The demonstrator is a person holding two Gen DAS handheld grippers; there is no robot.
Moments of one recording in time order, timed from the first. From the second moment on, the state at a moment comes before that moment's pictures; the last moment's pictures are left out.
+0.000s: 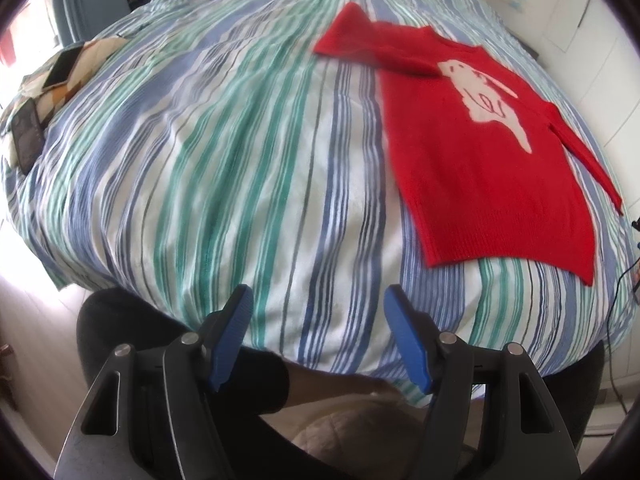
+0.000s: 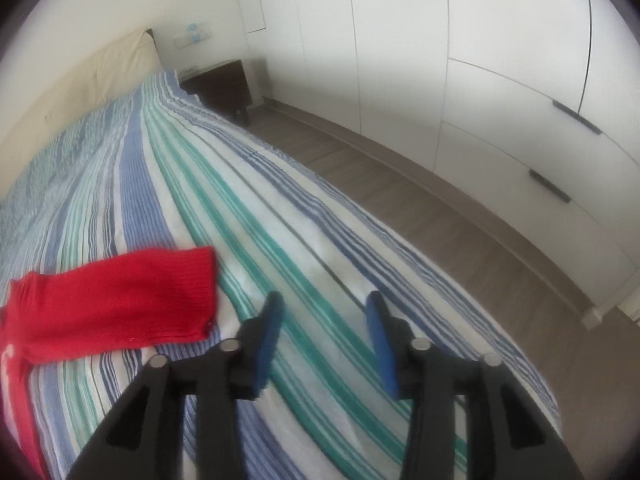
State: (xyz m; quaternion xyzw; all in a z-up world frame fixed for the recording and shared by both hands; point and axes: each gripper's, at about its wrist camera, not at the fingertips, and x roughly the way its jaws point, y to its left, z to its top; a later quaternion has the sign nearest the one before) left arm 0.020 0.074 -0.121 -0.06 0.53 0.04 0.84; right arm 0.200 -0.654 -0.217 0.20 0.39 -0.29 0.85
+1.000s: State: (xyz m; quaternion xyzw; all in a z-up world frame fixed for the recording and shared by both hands) left arm 0.331 -0.017 -0.066 0.10 0.51 -0.12 0.85; right arm 0.102 -0.334 -0.199 0.07 0.37 0.05 0.92
